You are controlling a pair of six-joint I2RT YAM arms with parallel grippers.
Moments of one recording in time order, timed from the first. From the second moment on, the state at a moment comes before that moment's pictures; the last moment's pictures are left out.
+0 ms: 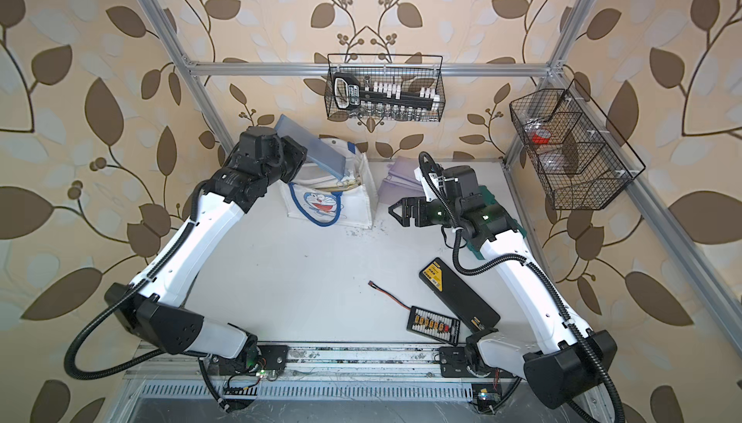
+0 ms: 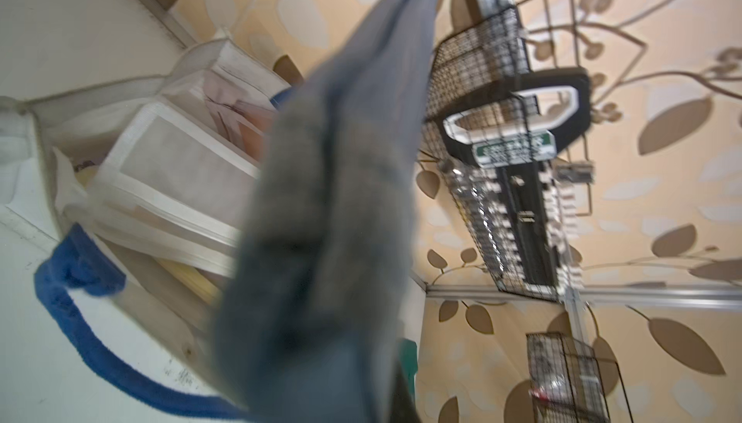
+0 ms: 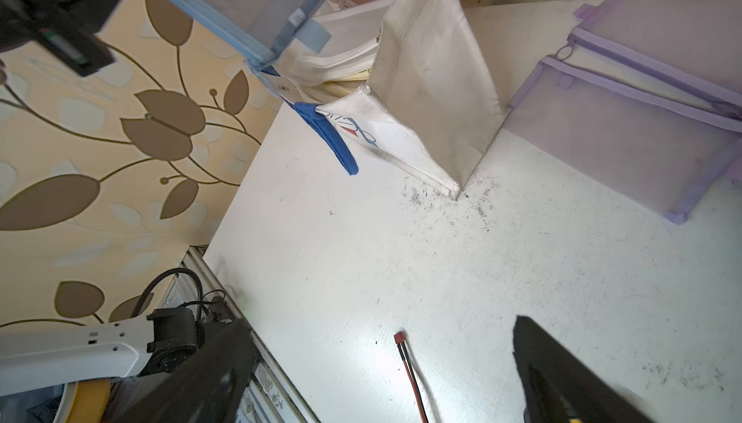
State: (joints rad) left arm -0.31 1.50 1.62 -0.54 -0.08 -1.16; right arm 0.33 1.21 1.28 -0.73 -0.42 0.32
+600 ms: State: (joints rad) left arm -0.27 1.72 1.63 -0.58 0.02 -1.16; right arm 0.23 1.19 1.28 -0.73 -0.43 0.29
